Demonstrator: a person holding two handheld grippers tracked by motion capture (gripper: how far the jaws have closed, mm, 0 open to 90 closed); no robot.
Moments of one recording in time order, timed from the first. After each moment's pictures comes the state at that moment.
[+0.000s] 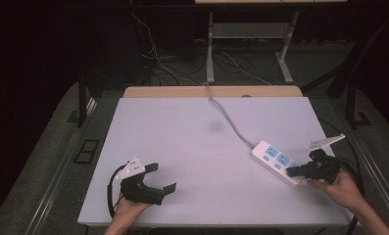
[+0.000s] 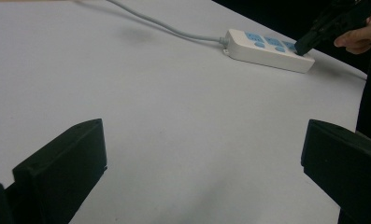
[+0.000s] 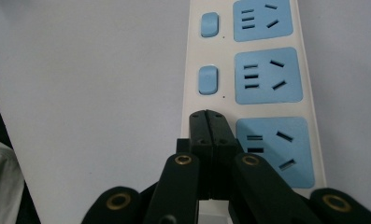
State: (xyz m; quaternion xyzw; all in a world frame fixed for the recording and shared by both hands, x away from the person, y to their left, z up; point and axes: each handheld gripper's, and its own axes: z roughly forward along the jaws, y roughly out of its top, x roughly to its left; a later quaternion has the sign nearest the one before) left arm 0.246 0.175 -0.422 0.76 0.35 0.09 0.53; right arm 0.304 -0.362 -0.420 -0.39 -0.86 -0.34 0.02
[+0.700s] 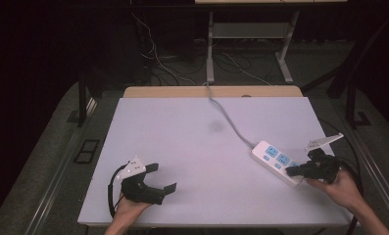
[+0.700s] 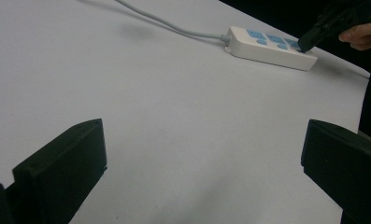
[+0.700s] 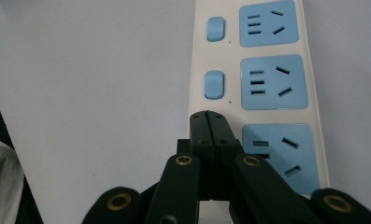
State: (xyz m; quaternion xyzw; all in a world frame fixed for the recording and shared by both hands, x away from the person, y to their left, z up) left arm 0.247 0.174 -0.423 0.76 0.35 0.09 0.53; right arm 0.304 -0.356 -0.415 -0.38 -0.86 -0.34 0.01
